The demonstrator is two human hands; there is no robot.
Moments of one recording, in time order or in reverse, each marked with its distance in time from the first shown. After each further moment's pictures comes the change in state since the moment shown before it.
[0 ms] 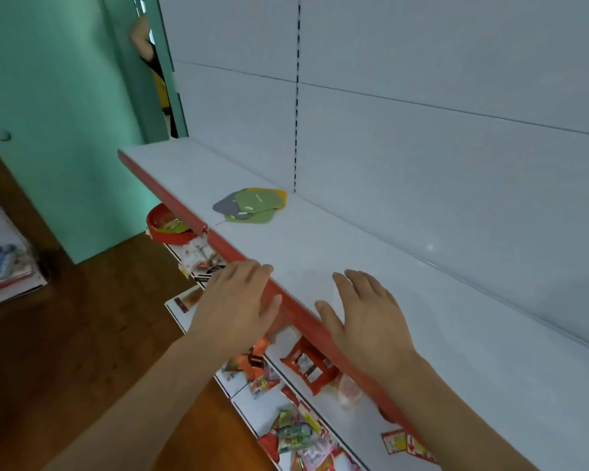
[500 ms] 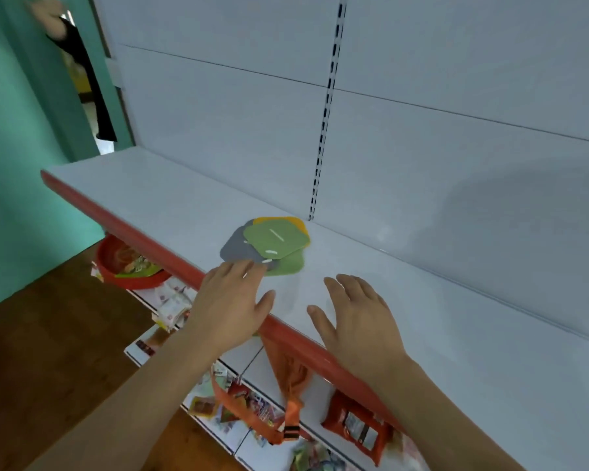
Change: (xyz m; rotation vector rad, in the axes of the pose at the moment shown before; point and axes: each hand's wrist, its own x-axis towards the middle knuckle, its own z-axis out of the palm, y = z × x) left_hand 0.161 -0.194 0.059 -0.109 -0.080 0.163; right_hand 0.169 -0.104 0.085 -0.086 -0.035 0.201
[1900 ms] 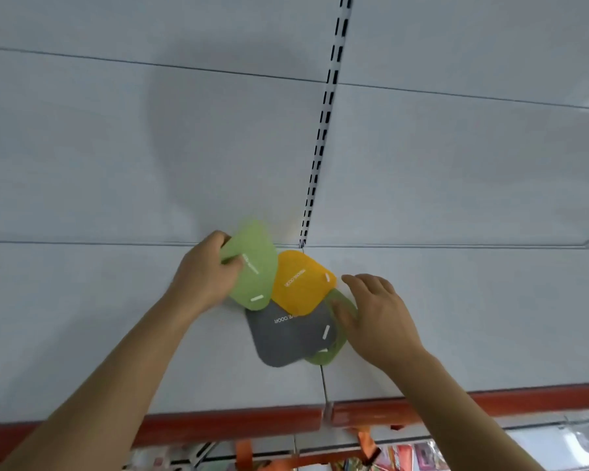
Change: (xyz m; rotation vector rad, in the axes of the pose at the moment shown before) left_hand 0.269 -0.157 0.027 -0.738 -0.296 0.157; right_hand 0.131 -0.088 0.062 -0.075 0.093 0.687
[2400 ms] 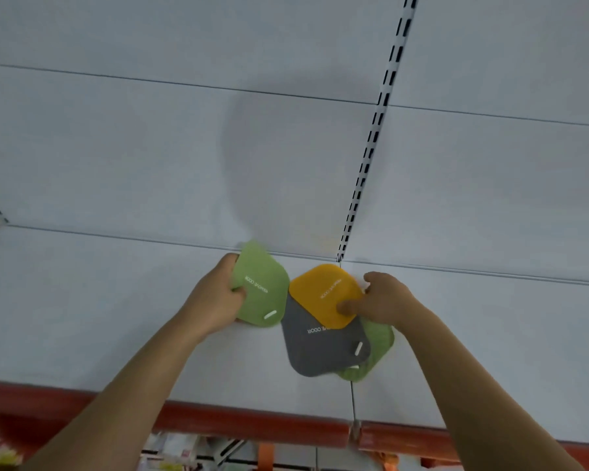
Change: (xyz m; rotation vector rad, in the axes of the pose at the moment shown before) left_hand -0.030 -0.042 -0.024 -0.085 -0.048 -0.113; right_hand 0.084 -0.029 -0.008 0.179 -0.492 0.318
